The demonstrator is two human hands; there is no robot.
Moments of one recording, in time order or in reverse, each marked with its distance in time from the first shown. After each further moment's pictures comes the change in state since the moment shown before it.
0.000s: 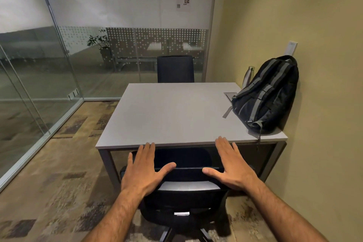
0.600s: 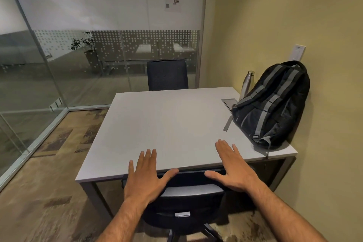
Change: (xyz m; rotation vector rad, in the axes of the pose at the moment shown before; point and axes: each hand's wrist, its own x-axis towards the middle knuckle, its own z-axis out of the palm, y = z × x) left_hand 0.162 0.002 0.007 0.018 -0.019 0.006; right_hand 0.141 0.053 -0.006 -0.044 -0.045 0.030
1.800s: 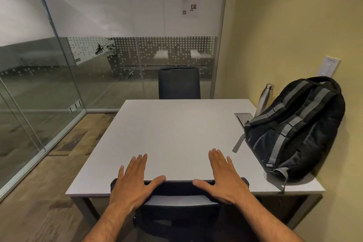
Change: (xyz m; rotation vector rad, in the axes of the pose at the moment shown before) left_hand 0.088 0.016 -0.002 -0.030 0.010 -0.088; right_hand 0.103 0.051 0.006 0.101 -0.033 -0.019
